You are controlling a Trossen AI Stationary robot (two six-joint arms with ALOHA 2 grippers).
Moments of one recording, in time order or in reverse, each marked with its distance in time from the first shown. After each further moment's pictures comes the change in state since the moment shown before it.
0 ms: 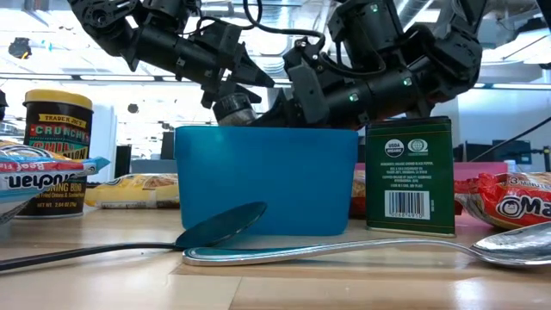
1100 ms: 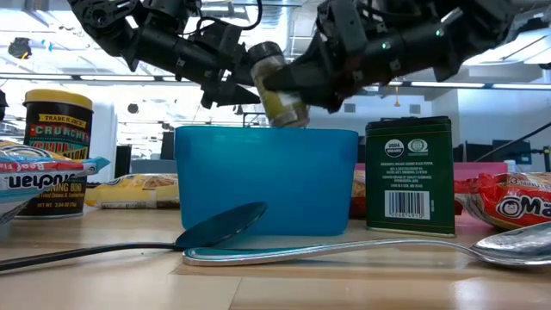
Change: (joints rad) left arm 0.000 0.000 0.000 -0.004 -0.001 0.008; right arm 0.016 -0.272 -0.103 -0.116 0.026 0.017
